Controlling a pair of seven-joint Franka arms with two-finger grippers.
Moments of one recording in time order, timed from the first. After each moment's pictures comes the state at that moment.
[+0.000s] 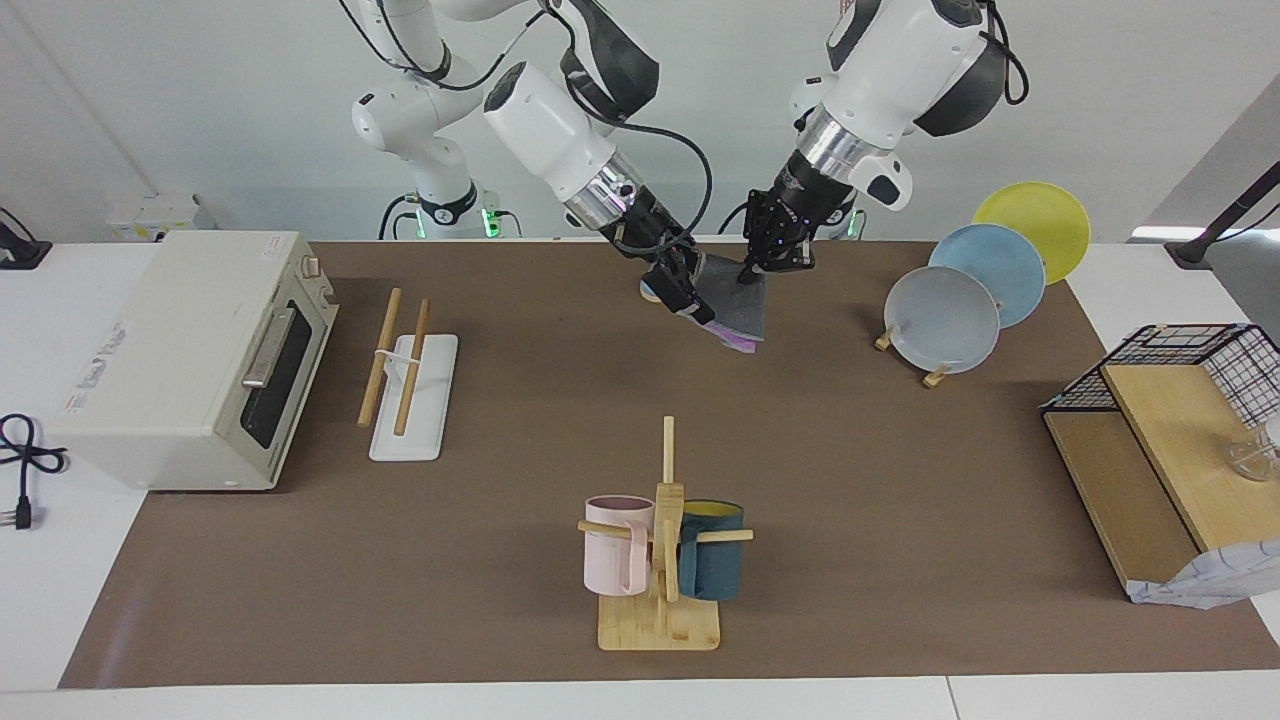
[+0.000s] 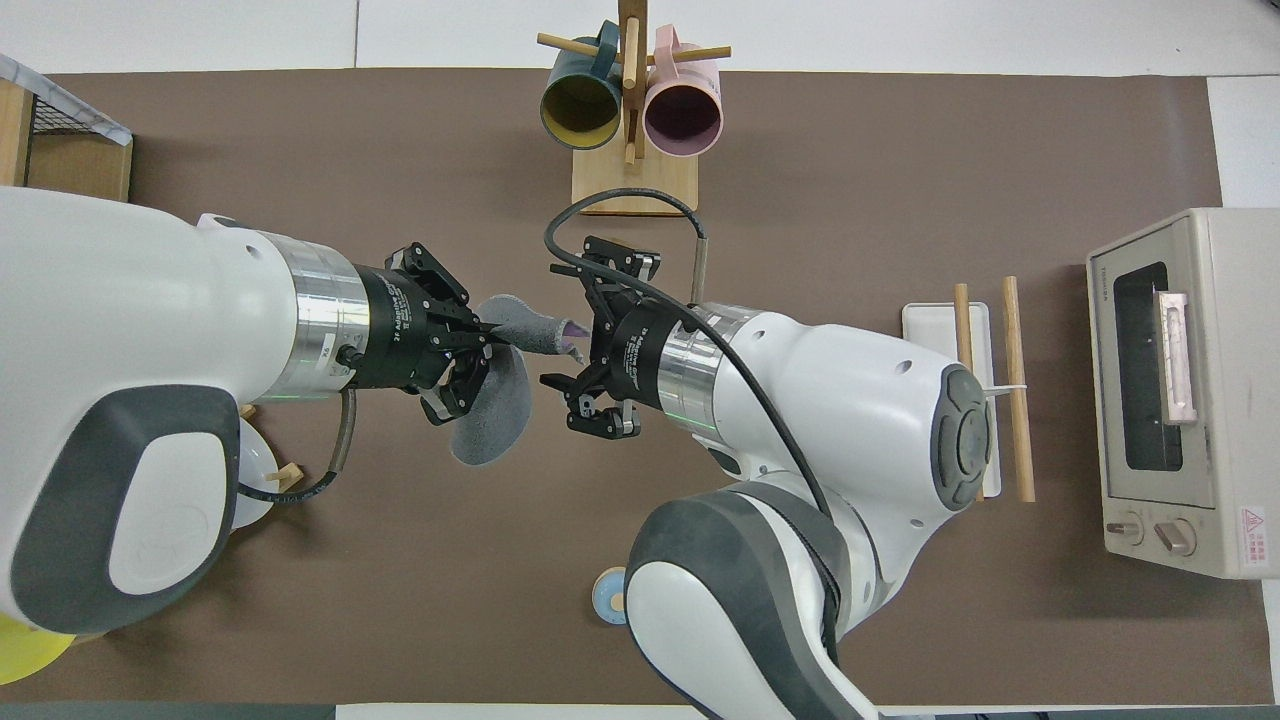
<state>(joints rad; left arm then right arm) -0.15 -0.08 -0.31 -1.81 -0.39 1.96 -2.16 0.75 0.08 -0.11 -1.92 0.81 2.63 1.63</state>
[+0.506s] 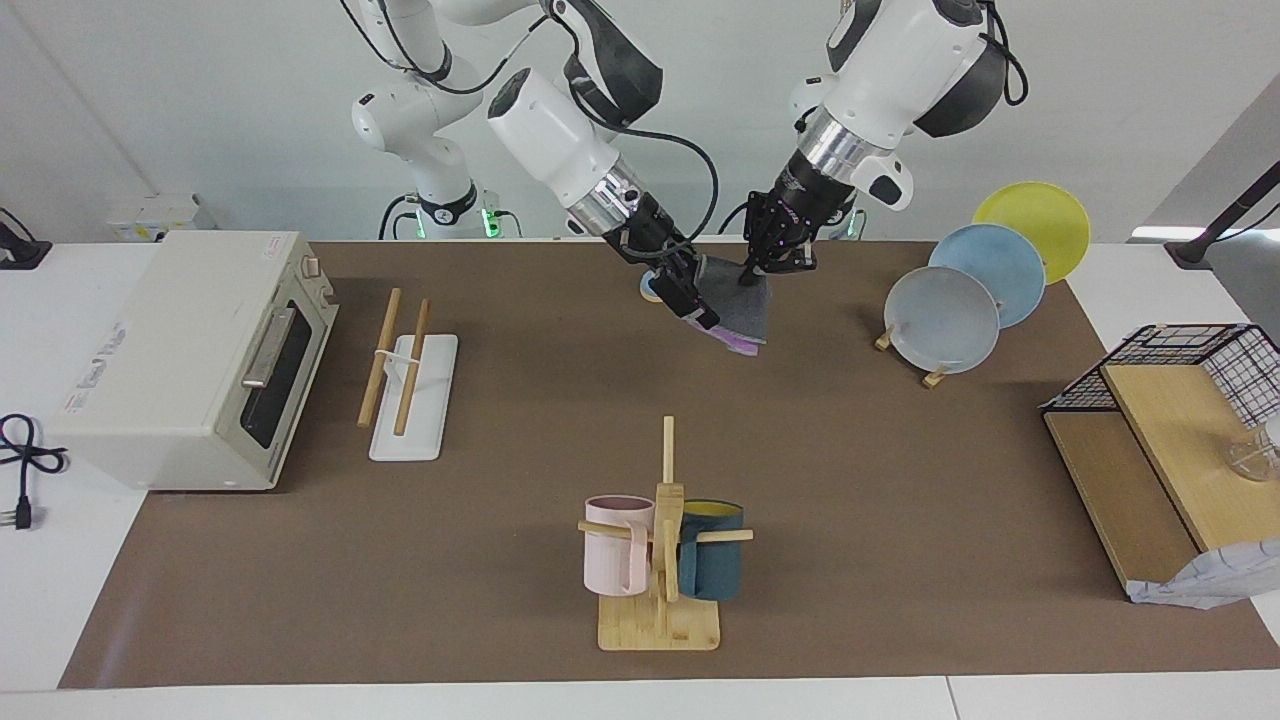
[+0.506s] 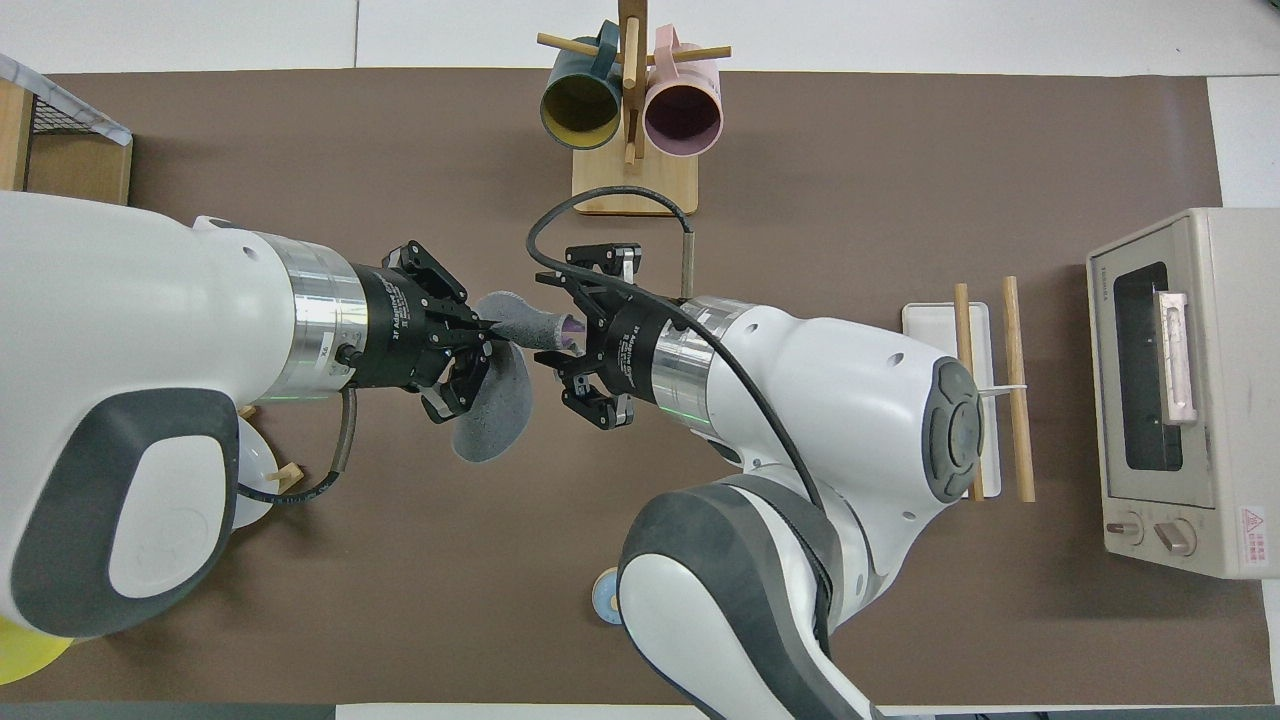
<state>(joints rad) -0.15 -0.09 -0.31 -1.81 -0.39 1.97 -2.18 0.75 0.09 -0.11 -1.90 0.81 2.63 1.55</state>
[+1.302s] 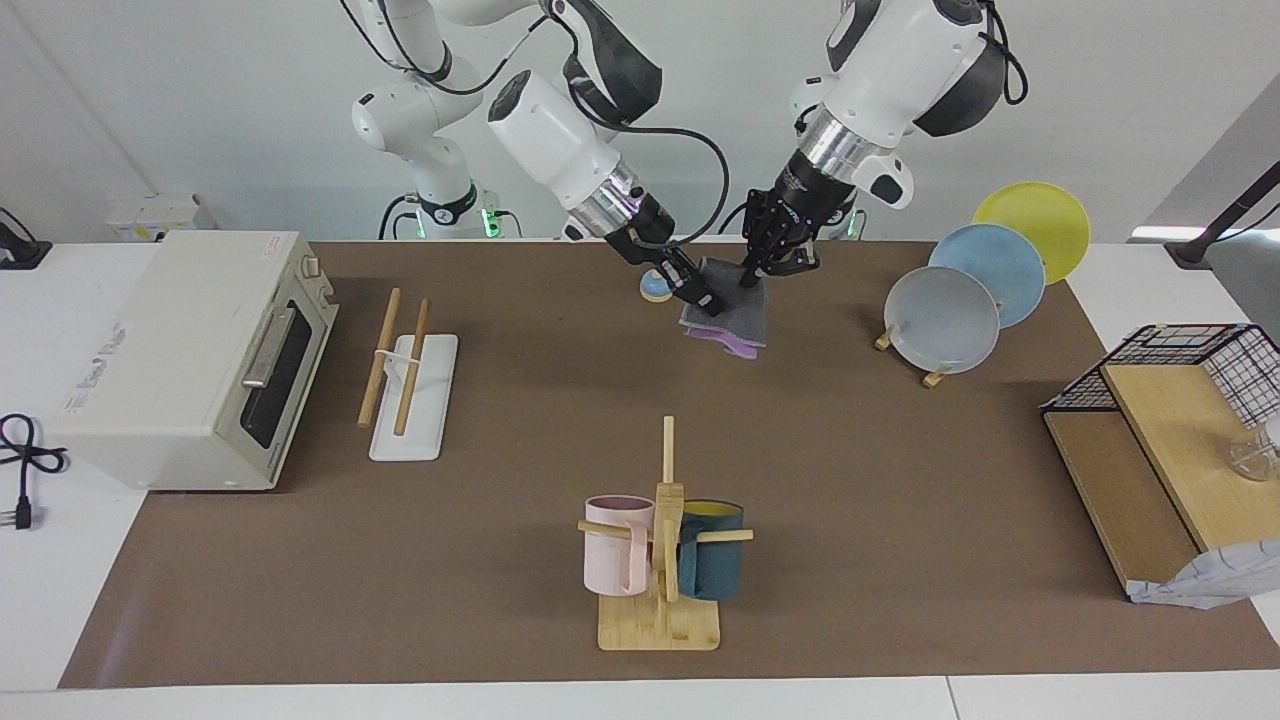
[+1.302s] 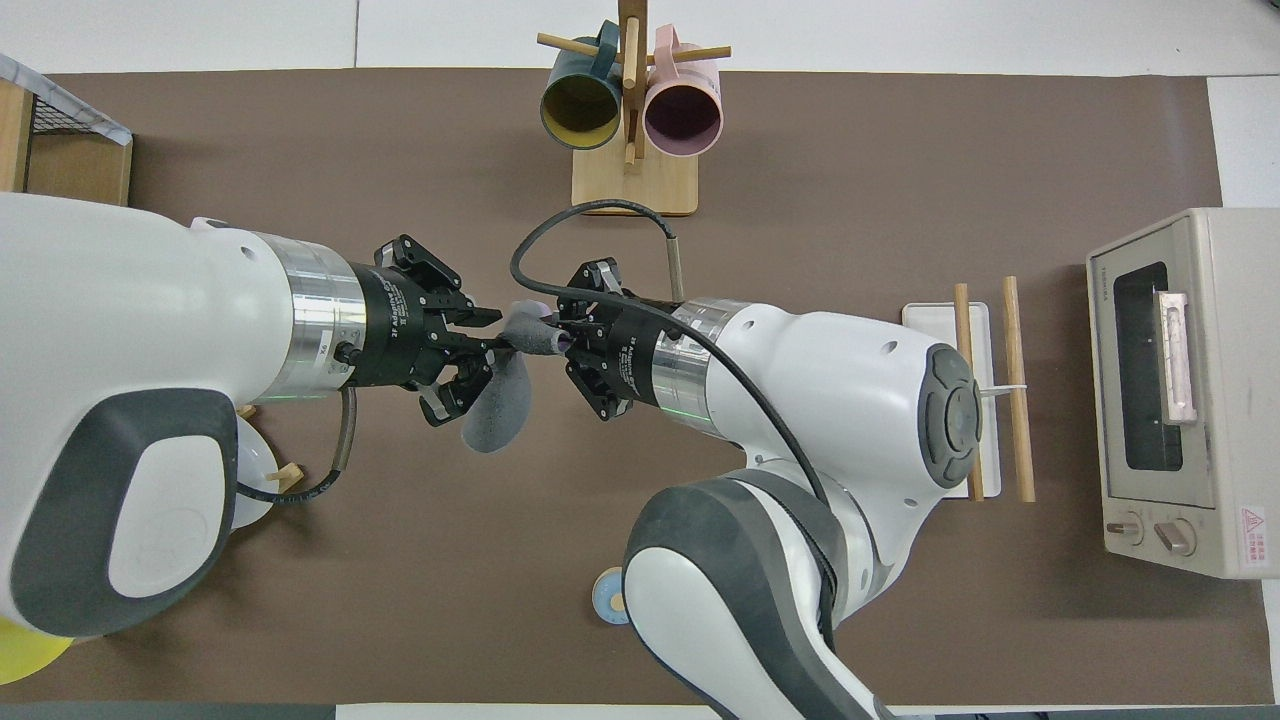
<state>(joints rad) -0.15 -0.09 -0.30 -1.81 -0.38 1.98 -2.18 0.74 0.09 -0.12 -1.90 0.77 2.53 1.35</state>
